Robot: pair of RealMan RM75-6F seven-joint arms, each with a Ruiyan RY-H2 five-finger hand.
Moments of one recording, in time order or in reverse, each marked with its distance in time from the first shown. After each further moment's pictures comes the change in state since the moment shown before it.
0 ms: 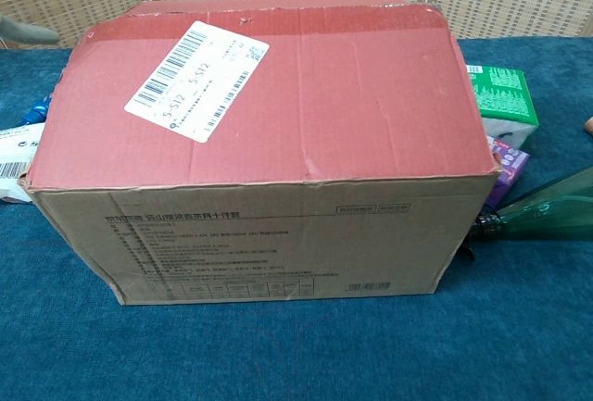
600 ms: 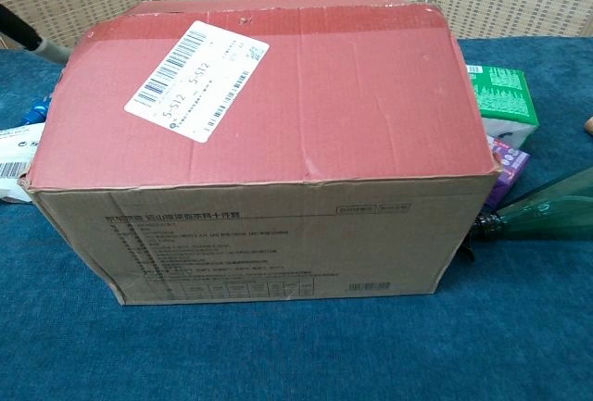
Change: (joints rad) left arm -0.065 -0.088 0.012 0.071 -0.056 -0.030 0.110; right arm -0.004 0.015 -0.003 0.000 -0.009 0.009 0.033
